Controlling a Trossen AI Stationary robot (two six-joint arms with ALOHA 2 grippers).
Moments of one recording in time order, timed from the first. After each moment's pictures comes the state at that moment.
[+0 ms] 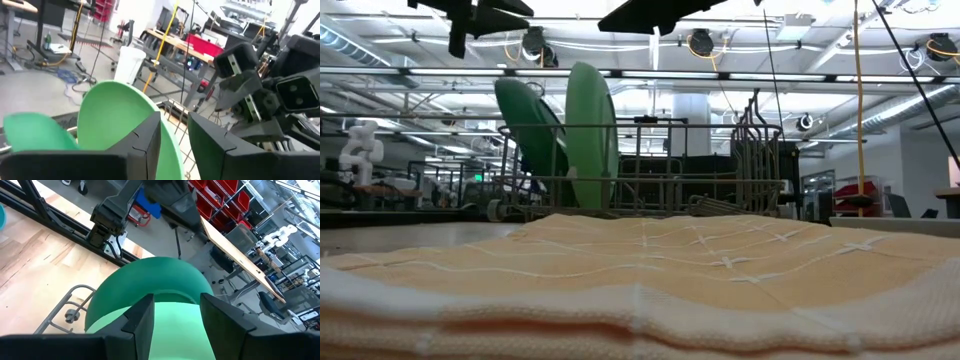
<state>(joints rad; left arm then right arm) -0.08 0.63 0.55 0.10 -0.65 -0.39 -0.07 1.63 1.30 0.13 0.14 -0.65</state>
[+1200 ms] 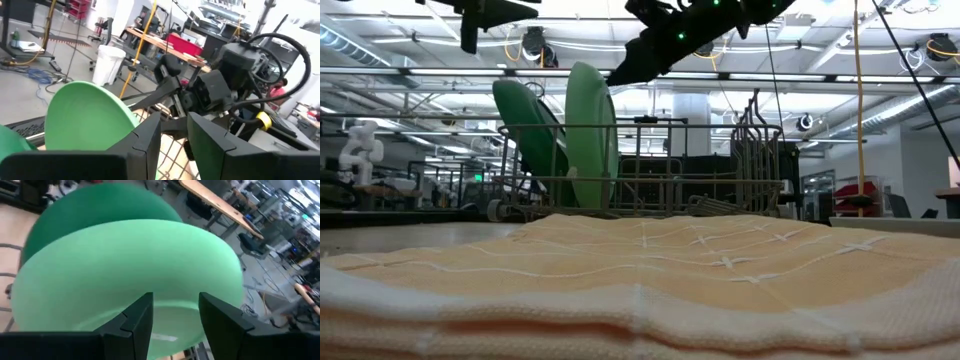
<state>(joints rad) -0.08 0.67 0.55 0.19 -0.54 -0.38 -0.16 1.73 1.30 0.13 0.30 -0.48</state>
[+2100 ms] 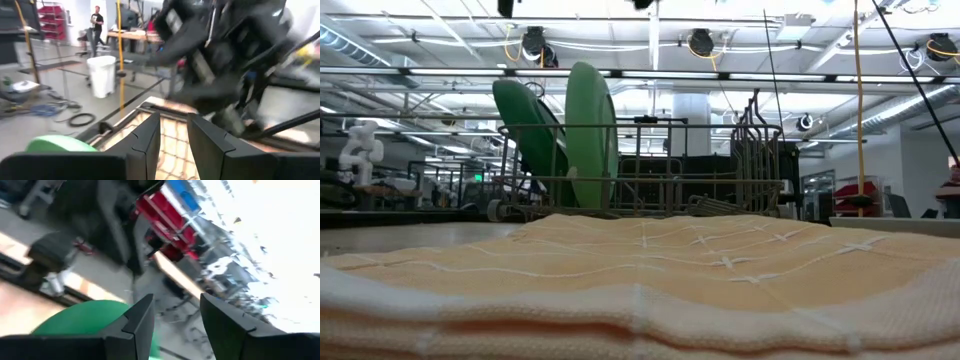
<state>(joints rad) -0.08 0.91 0.78 0.13 -0.45 -0.06 -0.06 1.64 1.30 0.45 0.25 -0.79</state>
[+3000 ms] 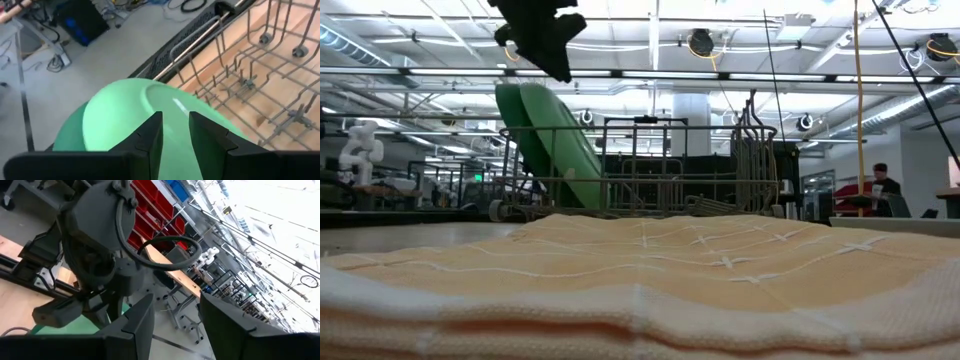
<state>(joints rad) 0.07 1.32 1.19 -0.77 -0.77 -0.36 0.02 1.44 1.30 0.22 0.40 -0.79</state>
